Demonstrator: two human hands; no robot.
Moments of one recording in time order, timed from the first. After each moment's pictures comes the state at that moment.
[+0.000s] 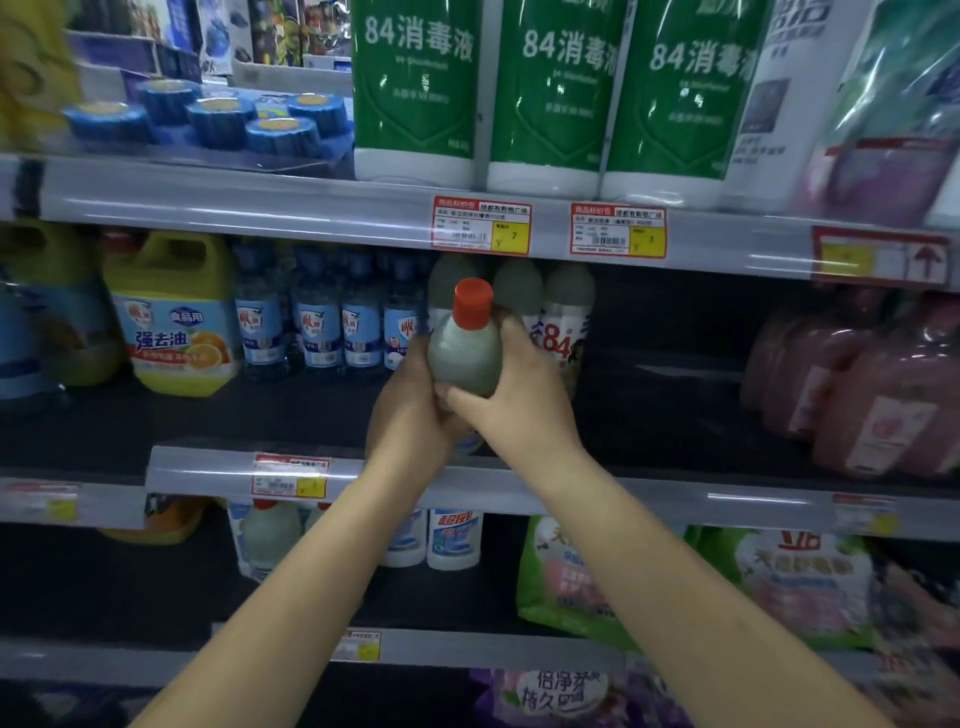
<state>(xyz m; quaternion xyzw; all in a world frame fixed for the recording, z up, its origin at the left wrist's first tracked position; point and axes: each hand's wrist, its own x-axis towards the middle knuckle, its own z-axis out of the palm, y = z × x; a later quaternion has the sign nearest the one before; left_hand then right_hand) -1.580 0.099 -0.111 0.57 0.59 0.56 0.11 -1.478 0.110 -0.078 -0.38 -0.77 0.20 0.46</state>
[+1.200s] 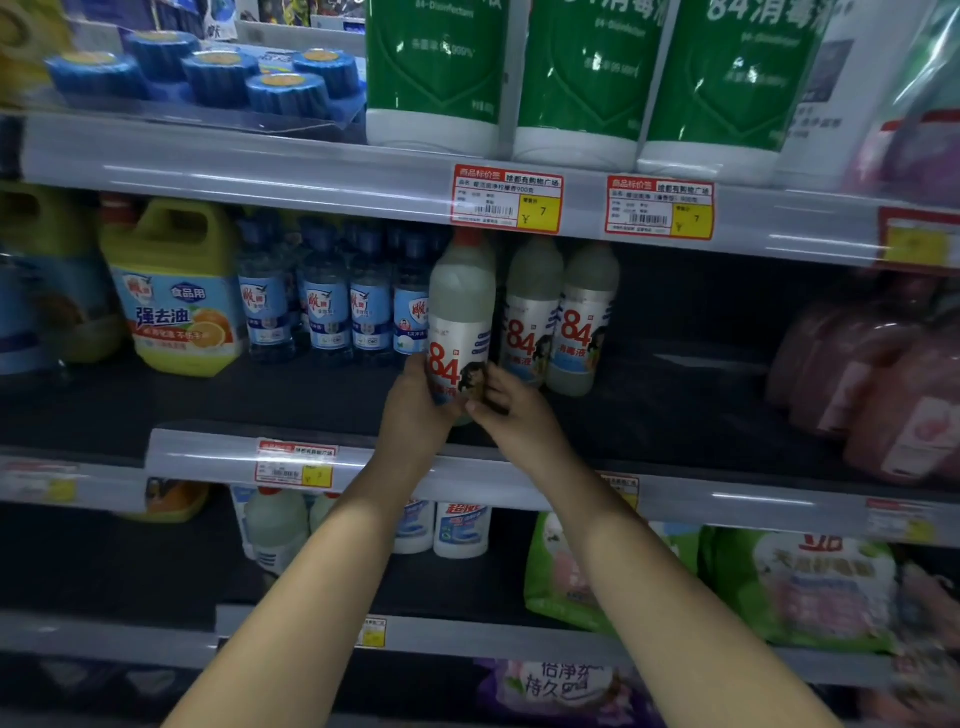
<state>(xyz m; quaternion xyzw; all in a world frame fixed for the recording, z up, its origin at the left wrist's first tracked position) -1.611 0.161 -0.163 0.54 0.64 0.53 0.17 -1.490 0.181 -0.152 -0.36 -0.72 0.44 0.39</state>
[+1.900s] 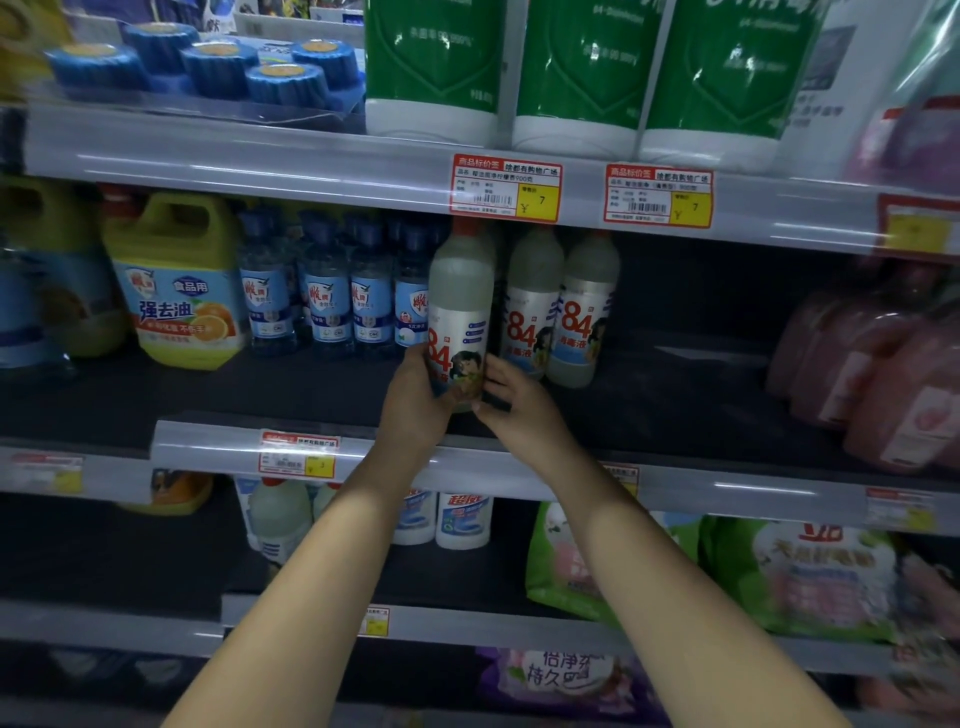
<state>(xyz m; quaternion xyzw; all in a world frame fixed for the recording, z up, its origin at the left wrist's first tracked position) -1.612 0.160 -0.164 0.55 0.62 0.55 0.14 -1.486 0.179 -0.153 -0.37 -0.73 0.44 0.38</state>
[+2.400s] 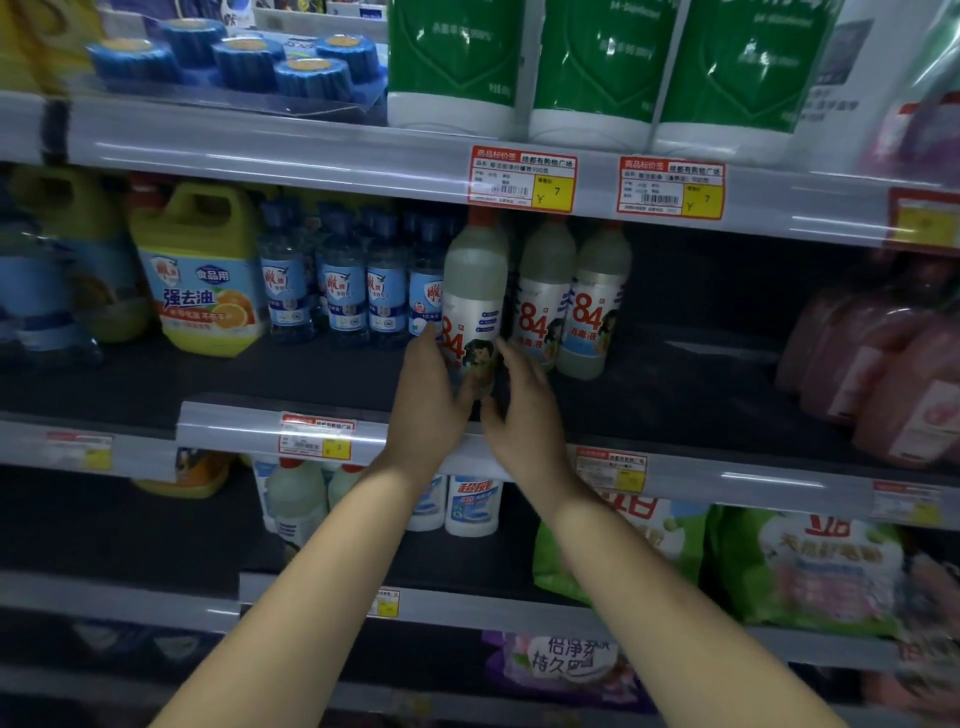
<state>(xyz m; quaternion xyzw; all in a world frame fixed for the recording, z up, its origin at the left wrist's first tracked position) -1.608 0.142 -0.165 0.58 0.58 0.57 0.06 -1.495 0.153 -0.164 -0.39 -0.78 0.20 0.44</state>
